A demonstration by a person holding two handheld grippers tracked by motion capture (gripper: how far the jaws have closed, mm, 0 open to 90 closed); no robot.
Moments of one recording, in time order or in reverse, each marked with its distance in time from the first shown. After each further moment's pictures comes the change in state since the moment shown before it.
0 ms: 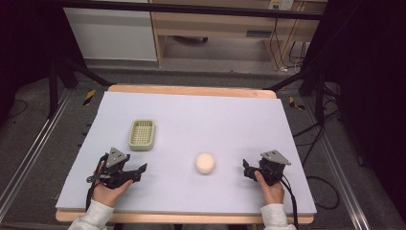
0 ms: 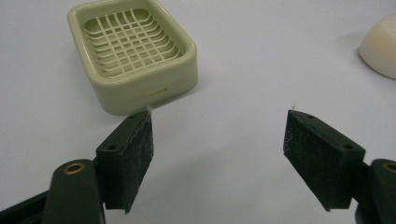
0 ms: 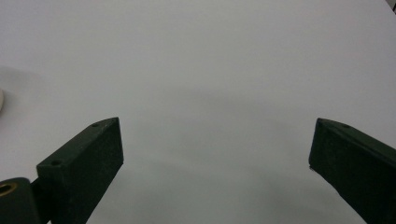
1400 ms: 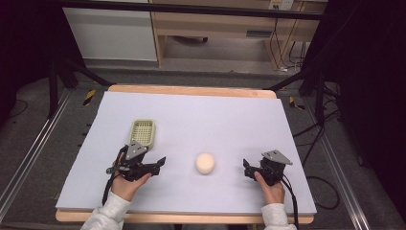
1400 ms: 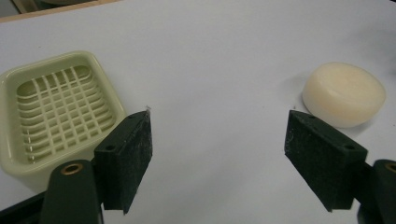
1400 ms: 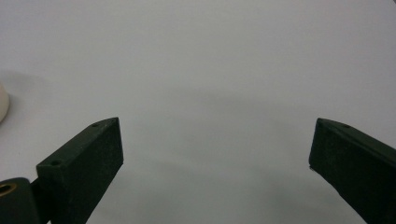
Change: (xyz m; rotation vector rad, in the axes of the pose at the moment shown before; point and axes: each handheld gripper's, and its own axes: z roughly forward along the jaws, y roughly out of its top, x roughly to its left) left arm -0.041 0.041 0.018 -0.049 -0.062 0.036; right arm -0.003 0.000 0.000 -0.002 0.016 0.021
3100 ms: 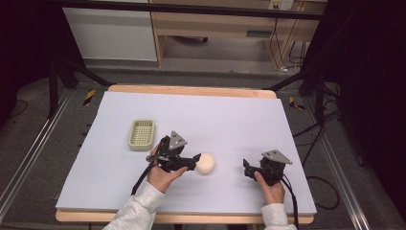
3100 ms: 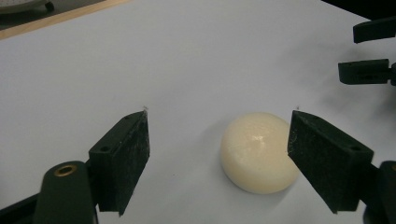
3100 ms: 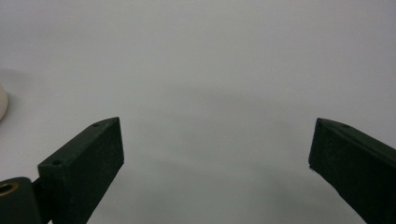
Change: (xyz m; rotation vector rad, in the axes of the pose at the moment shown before) left arm -0.072 0.052 0.054 0.048 -0.116 0.094; right arm 0.000 0.000 0.001 0.010 0.003 0.001
